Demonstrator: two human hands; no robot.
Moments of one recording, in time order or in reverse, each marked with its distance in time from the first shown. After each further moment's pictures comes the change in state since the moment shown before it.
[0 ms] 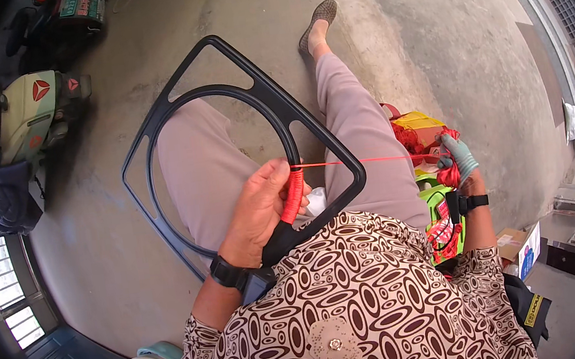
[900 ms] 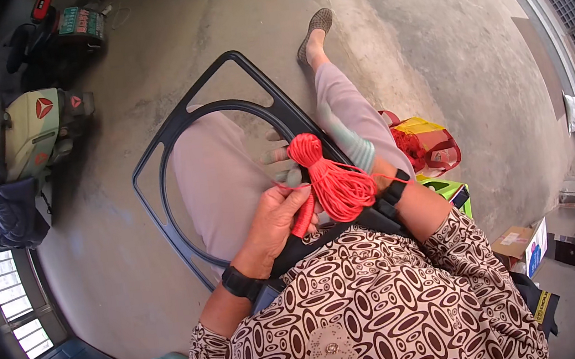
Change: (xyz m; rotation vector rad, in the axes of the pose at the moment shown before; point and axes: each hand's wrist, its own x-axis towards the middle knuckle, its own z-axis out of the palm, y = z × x) left_hand 0.004 -0.010 0.001 0.059 -0.058 -0.055; right_hand -0.043 -0.030 0.265 0.696 -1.298 0.446
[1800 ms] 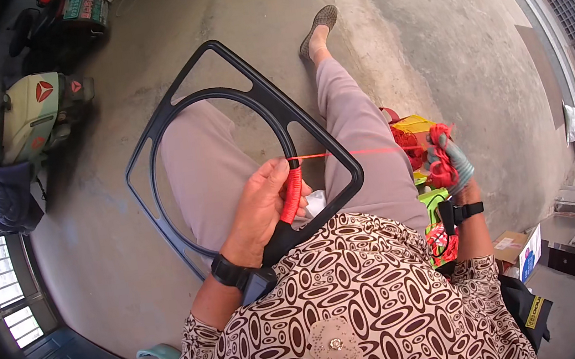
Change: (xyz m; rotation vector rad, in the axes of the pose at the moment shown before) left_hand -0.005 0.012 0.003 -0.025 0.110 0.055; right_hand -0.238 -0.051 -0.082 -0.462 0.855 -0.547
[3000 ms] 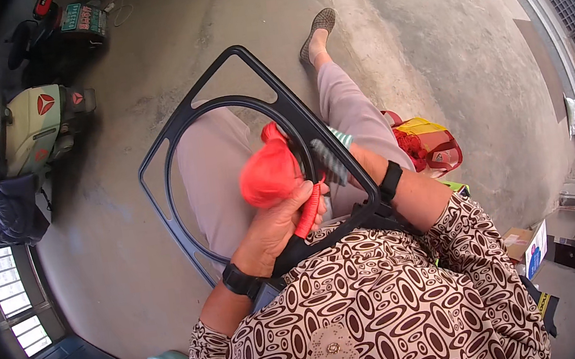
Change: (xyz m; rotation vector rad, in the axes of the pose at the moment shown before) left_hand -0.003 -0.004 0.007 -0.137 -0.125 -0.190; right_hand 0.095 0.095 0.217 -0.331 -0.377 0.293
